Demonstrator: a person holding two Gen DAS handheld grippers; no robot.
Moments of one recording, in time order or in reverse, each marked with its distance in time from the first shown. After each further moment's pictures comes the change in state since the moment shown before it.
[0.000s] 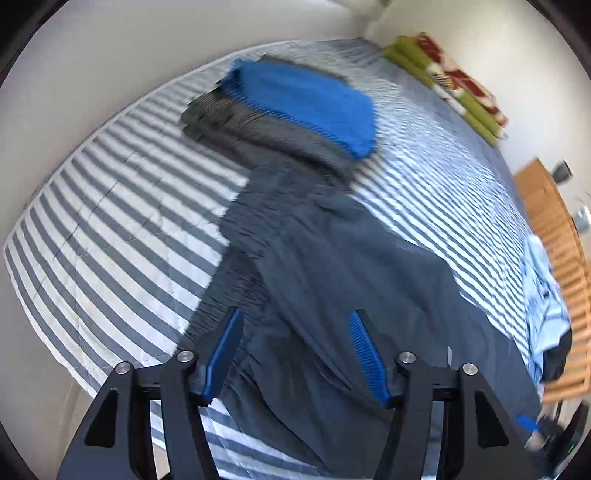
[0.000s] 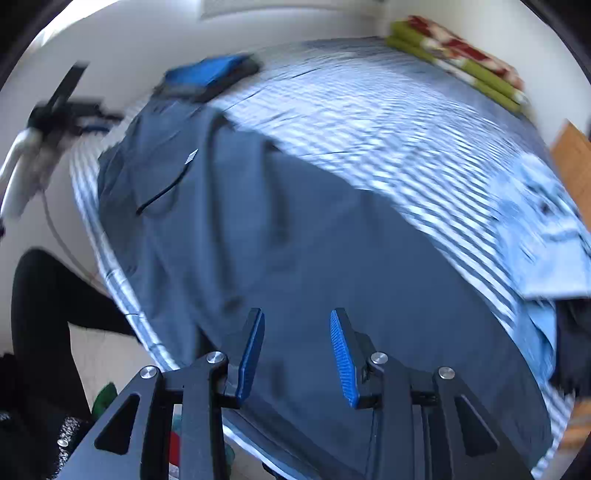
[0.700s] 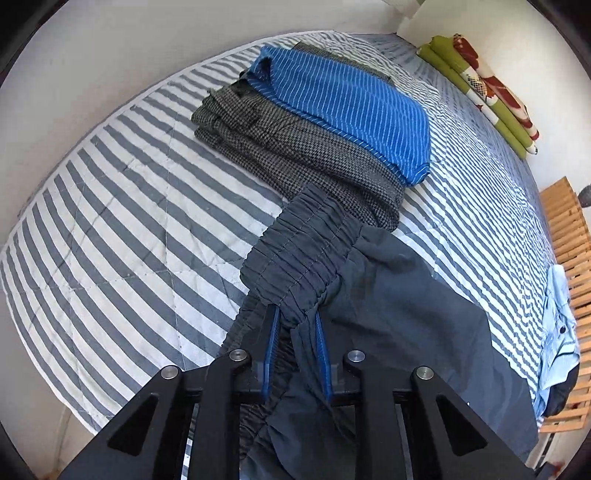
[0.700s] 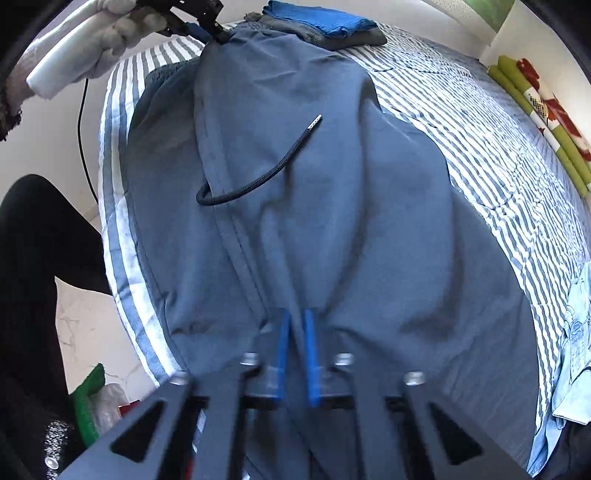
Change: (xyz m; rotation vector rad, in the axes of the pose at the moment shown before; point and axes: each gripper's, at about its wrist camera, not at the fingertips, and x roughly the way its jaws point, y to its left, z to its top) left arm 0.044 0.003 0.053 -0.042 0.026 0.060; right arm 0.069 0.080 0.037 -0.245 0.075 0.056
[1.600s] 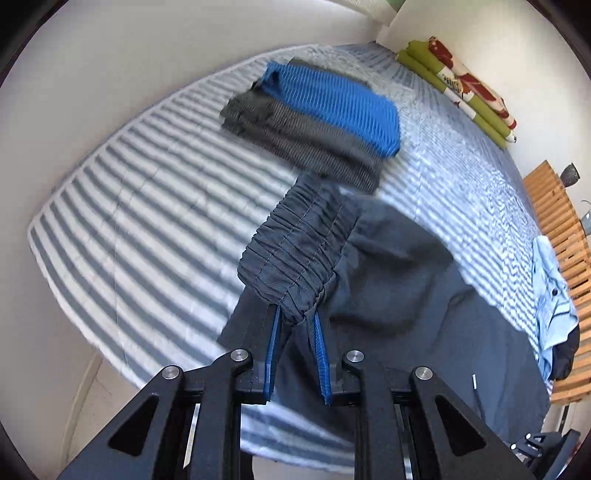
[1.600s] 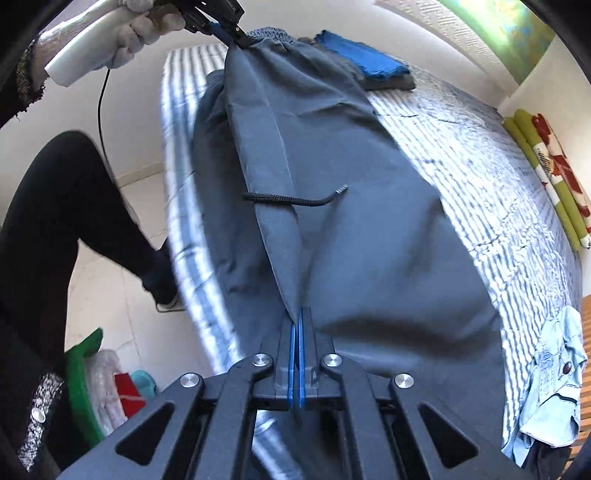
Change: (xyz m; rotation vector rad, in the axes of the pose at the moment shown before) left arm -0.064 0.032 -0.086 0.050 -0.042 -0.039; right arm -0.037 0.046 -0.034 -0.206 -0.040 -0.050
